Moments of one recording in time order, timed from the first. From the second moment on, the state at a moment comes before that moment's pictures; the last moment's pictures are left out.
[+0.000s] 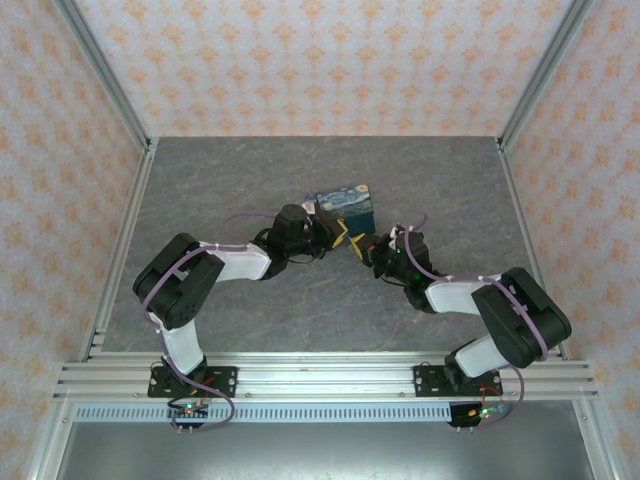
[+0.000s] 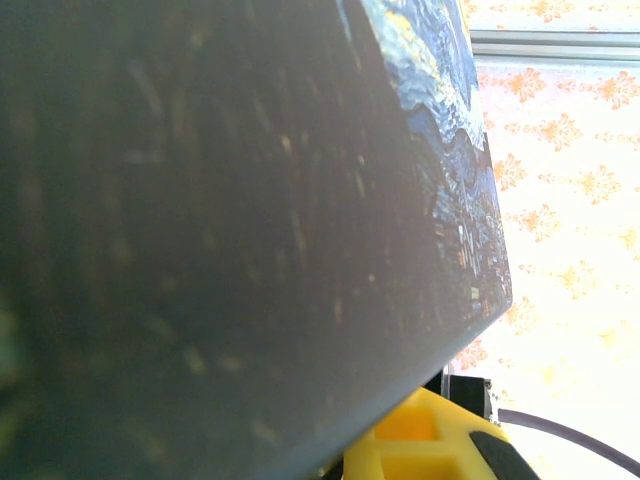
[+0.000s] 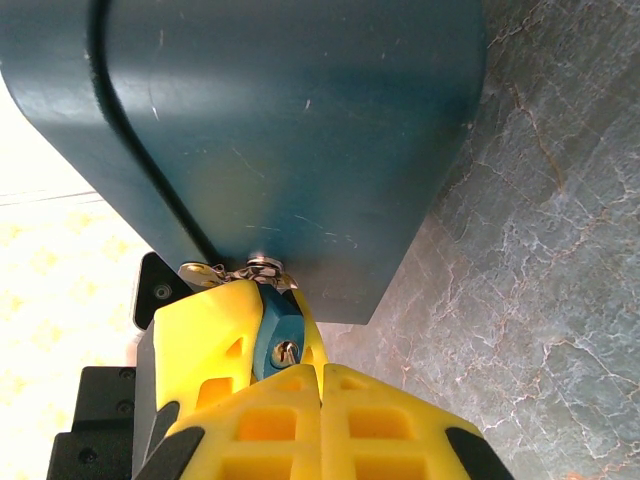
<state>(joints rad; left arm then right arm) -0.60 1.80 0.87 0.53 0.34 -1.46 0.51 1.47 0.40 0.72 -0.26 1.50</state>
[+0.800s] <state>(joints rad) -0.60 1.80 0.87 0.53 0.32 -1.47 0.51 1.47 0.43 0.68 -0.26 1.47</state>
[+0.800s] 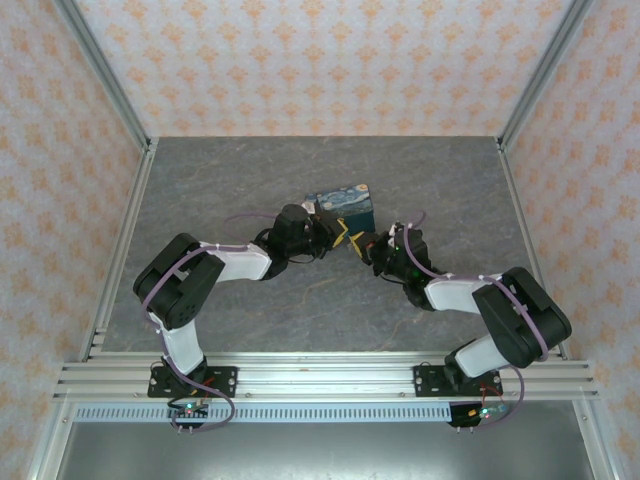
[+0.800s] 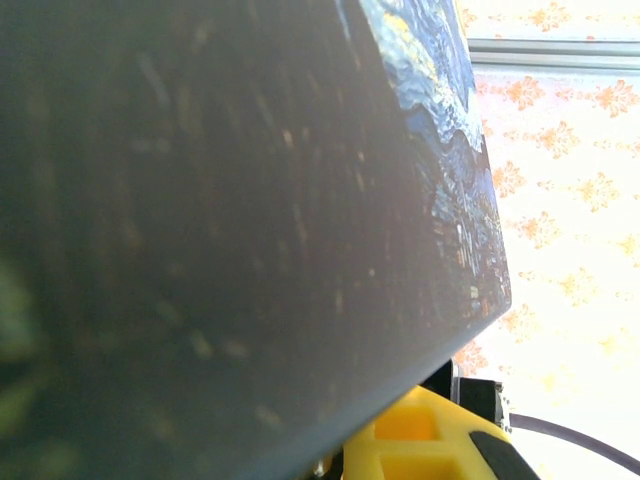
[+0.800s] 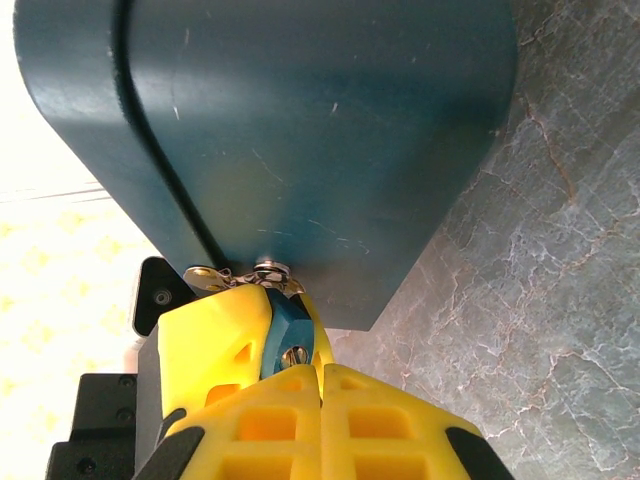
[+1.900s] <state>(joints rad) -0.60 1.81 0.83 0.65 0.17 -1.65 0.50 1.69 0.46 1.02 -0.28 1.49</state>
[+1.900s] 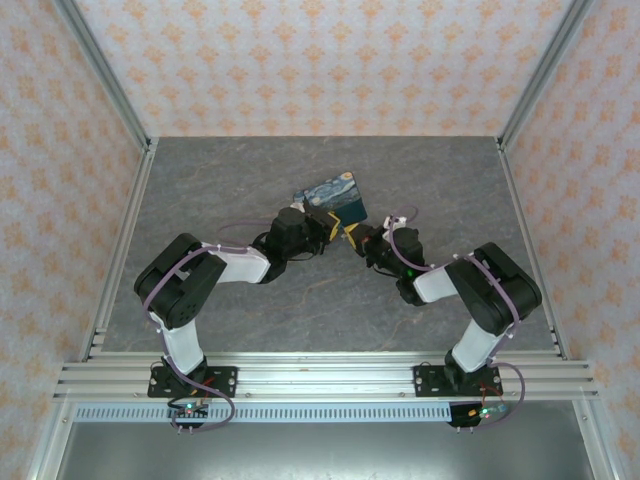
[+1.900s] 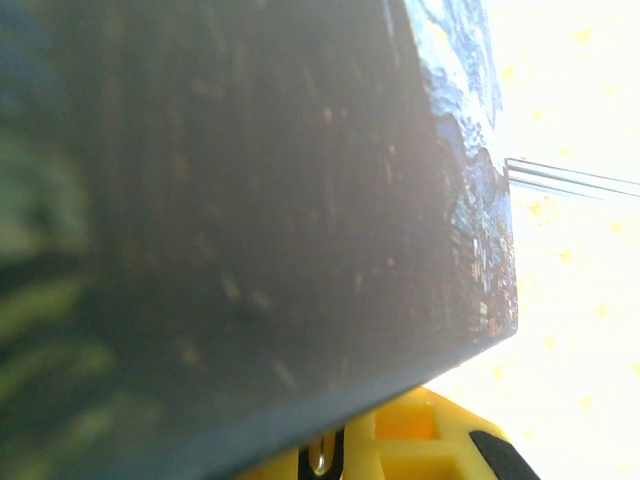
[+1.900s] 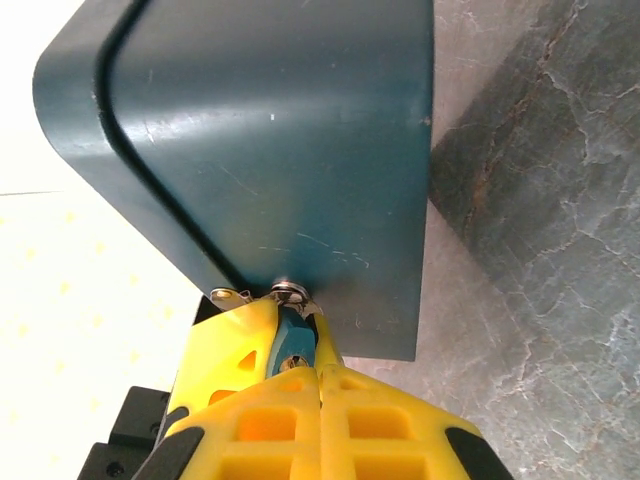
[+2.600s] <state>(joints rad) -0.60 1.81 0.84 0.61 0.15 -1.61 0.47 1.61 0.55 0.75 -0.33 1.36</state>
